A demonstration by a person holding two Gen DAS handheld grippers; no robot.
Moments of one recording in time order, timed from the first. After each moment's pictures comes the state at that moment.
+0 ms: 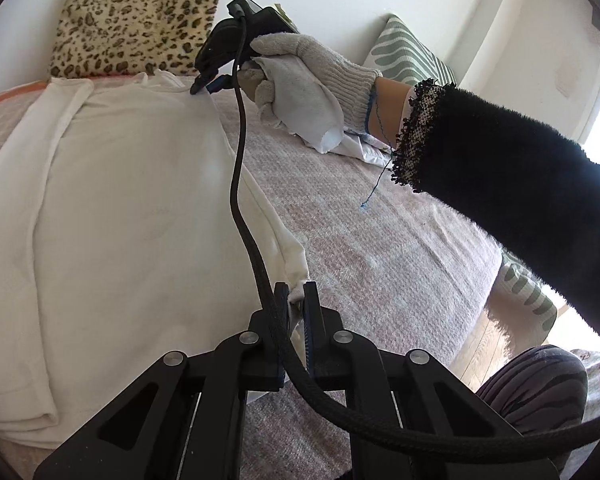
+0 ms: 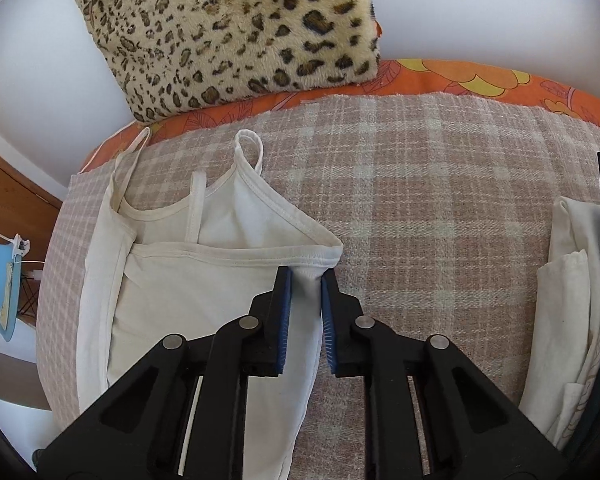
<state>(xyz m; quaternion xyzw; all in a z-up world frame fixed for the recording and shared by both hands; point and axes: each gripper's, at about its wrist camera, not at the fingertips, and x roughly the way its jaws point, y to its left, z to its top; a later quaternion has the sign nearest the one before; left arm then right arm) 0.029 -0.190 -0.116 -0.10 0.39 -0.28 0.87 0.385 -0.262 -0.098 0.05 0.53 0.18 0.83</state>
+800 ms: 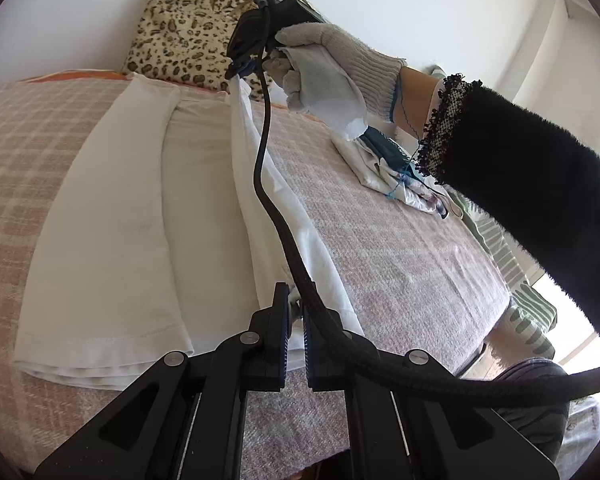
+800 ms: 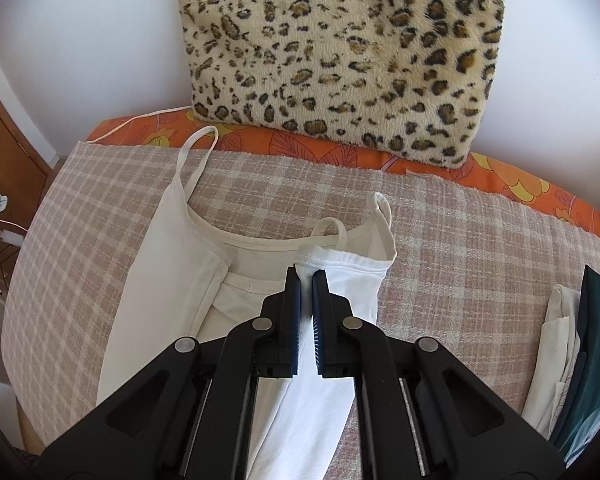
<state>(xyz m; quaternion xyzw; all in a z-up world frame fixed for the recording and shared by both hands) 0.003 -0.115 -0.108 -0.16 0.36 -0.20 0.90 0.365 -0.134 -0.045 -0.08 0.49 0.17 0.85</state>
